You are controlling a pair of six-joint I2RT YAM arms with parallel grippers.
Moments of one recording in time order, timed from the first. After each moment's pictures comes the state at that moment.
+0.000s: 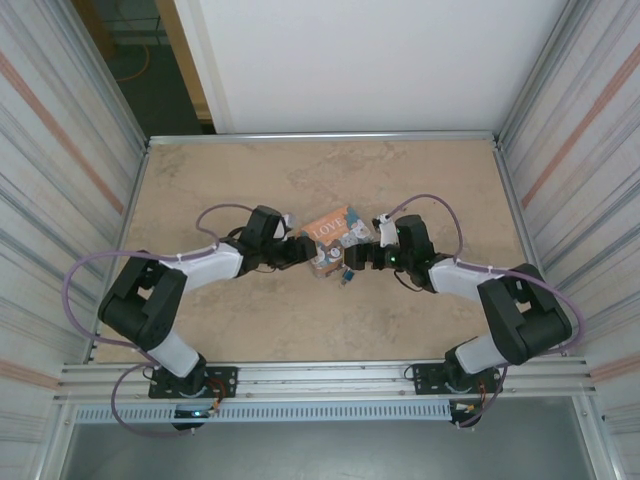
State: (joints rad) left arm -0.55 1.60 0.80 -0.02 0.42 -0.76; right arm 0.43 1.47 0.56 0.26 -0.45 0.38
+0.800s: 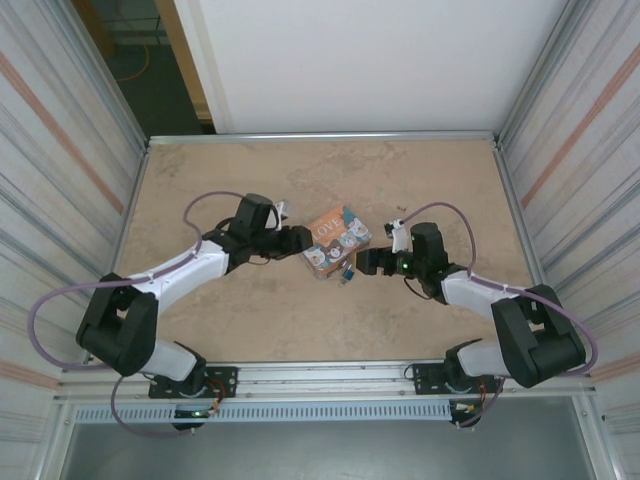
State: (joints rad) left arm -0.54 1.44 0.89 -0.19 0.45 -0.73; right arm 0.37 1.33 0.44 0.29 -0.55 0.41
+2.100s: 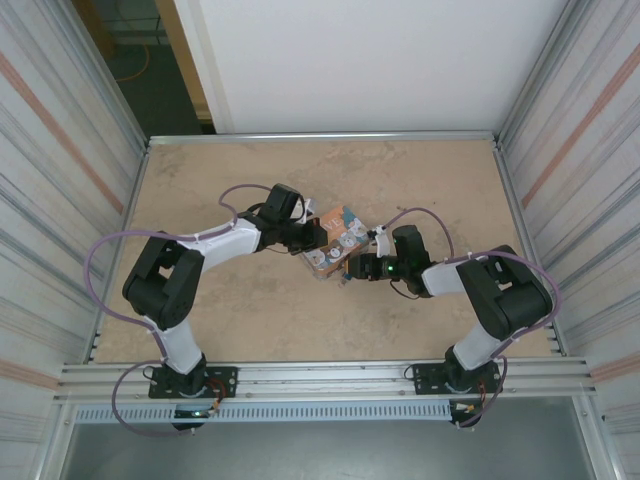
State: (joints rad) left arm -0.58 1.77 1.10 -0.19 0.54 -0.71; right arm 0.43 1.63 0.48 0.47 -0.61 0.47
